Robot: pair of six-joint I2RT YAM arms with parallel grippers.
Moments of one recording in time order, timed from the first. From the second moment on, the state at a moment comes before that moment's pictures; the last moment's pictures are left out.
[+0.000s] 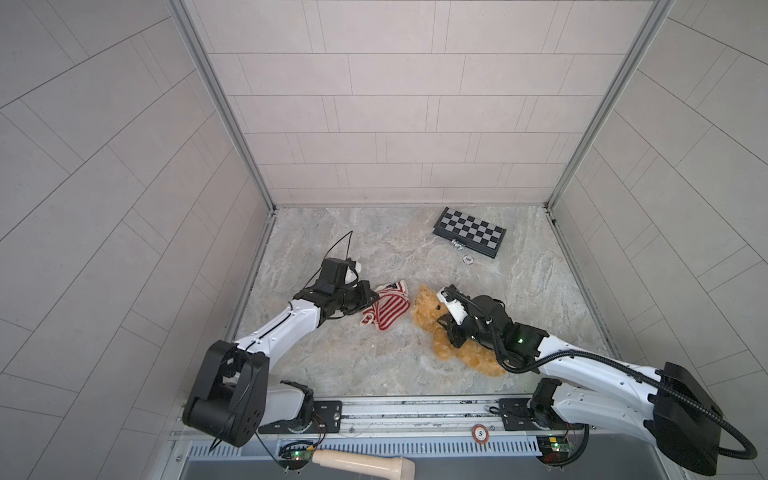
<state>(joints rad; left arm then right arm) -0.32 1.31 0.67 -0.23 0.54 -0.69 0.81 1.05 0.49 -0.01 -0.04 0.14</state>
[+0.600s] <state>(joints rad) -0.39 1.30 0.67 -0.15 0.61 -0.72 0.84 1.34 0.59 0.07 -0.13 0.03</state>
